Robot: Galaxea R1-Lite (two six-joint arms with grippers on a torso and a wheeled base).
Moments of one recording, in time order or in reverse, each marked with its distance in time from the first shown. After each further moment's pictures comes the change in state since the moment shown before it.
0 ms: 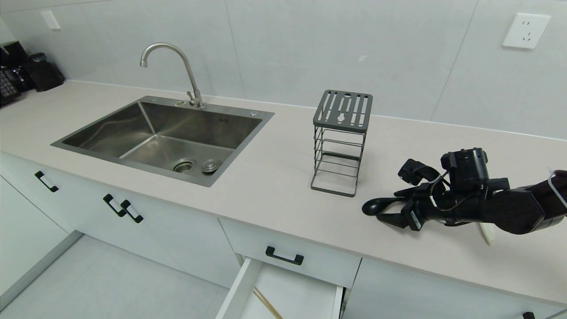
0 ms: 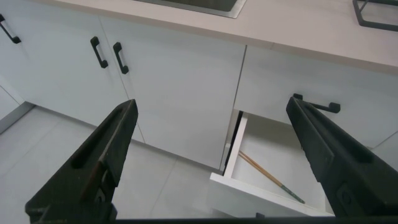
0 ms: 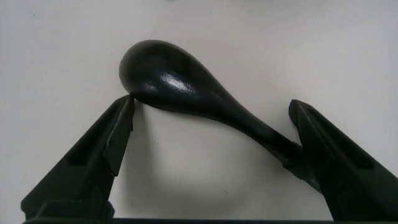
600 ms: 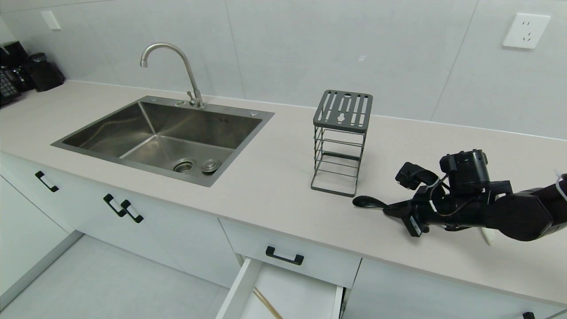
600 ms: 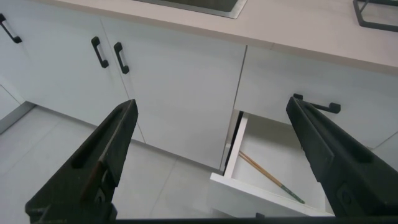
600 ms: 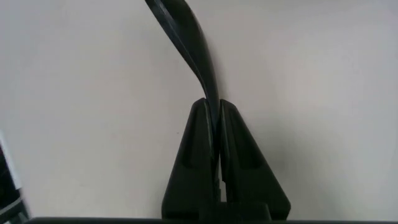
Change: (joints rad) left arm 0.000 0.000 0.000 0.000 0.000 0.000; right arm 0.057 -0.057 0.049 -0.009 -0.015 -0.002
